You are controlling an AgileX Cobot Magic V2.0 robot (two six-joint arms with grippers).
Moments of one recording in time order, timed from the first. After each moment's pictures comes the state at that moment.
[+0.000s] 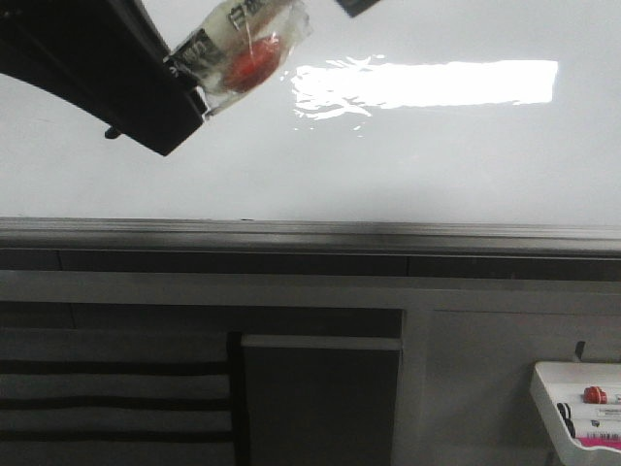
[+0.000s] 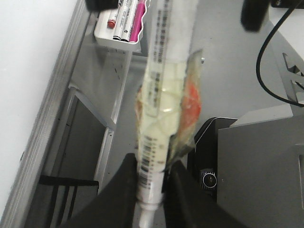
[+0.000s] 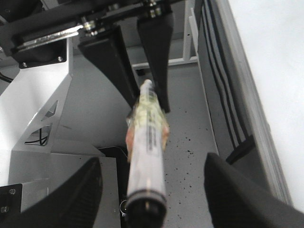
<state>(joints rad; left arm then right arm) -0.57 1.27 -1.02 -0.67 0.97 1.18 0.47 1.33 -1.19 0.76 1.08 -1.14</state>
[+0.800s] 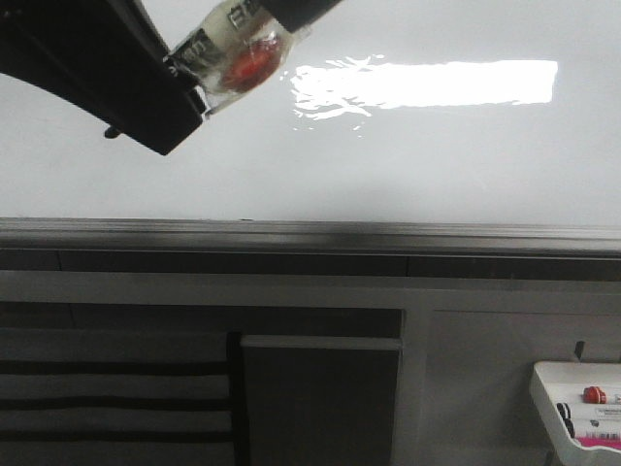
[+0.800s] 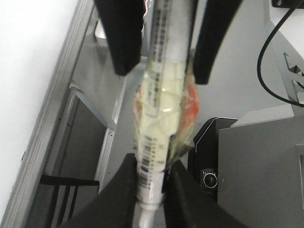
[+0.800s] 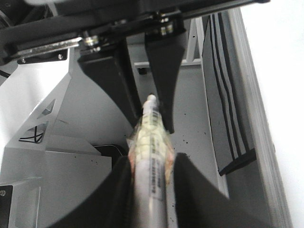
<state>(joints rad) -0.57 1.27 -1.02 -0.67 0.97 1.18 0.53 1.38 -1.23 0.75 1.04 -1.17</state>
